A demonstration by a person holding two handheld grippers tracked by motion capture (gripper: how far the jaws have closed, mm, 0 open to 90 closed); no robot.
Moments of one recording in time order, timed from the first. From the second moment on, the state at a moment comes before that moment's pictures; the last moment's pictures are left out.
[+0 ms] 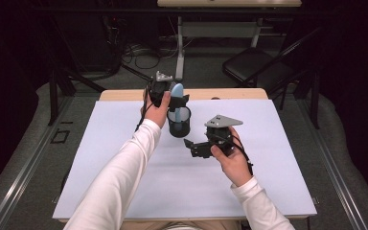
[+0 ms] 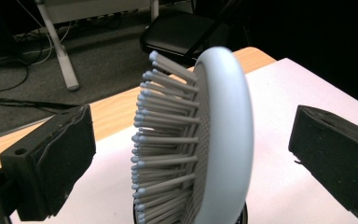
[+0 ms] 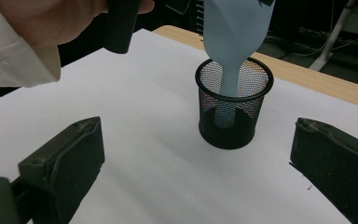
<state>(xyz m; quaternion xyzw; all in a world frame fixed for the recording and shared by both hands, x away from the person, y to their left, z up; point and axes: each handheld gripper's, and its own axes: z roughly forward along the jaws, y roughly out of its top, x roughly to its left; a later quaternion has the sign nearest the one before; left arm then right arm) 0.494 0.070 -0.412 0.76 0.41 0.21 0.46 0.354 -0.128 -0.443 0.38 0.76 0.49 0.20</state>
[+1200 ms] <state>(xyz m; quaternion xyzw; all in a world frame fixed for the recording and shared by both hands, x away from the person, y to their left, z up) 0.481 0.069 -0.385 0.78 0.38 0.20 0.45 0.354 -0.128 -0.443 0.38 0.76 0.49 0.20</state>
